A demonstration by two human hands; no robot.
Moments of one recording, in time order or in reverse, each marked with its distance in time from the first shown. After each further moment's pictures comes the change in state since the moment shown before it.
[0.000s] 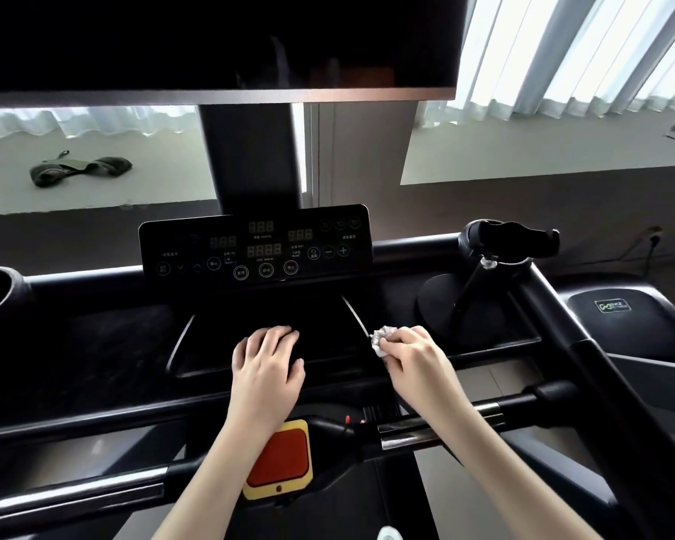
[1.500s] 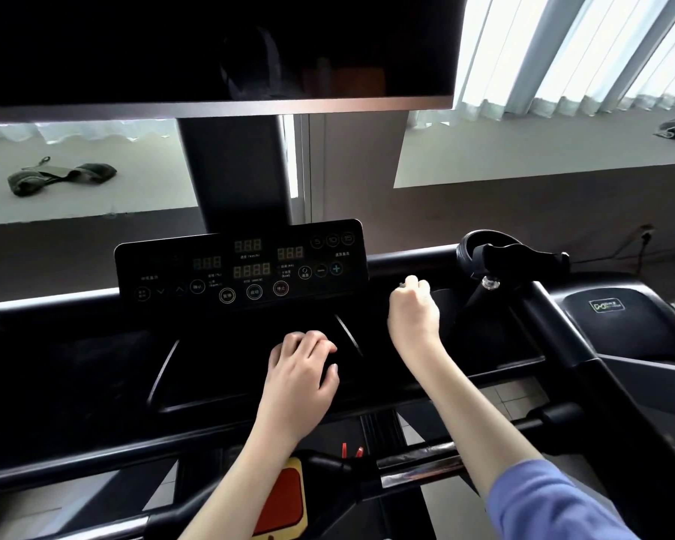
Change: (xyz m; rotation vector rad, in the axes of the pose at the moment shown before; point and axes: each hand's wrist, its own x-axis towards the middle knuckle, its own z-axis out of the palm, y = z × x) left_hand 0.034 0.034 0.022 -0.106 -0.030 0.147; right_hand 0.103 0.012 0.007 -0.461 -0.098 0.336
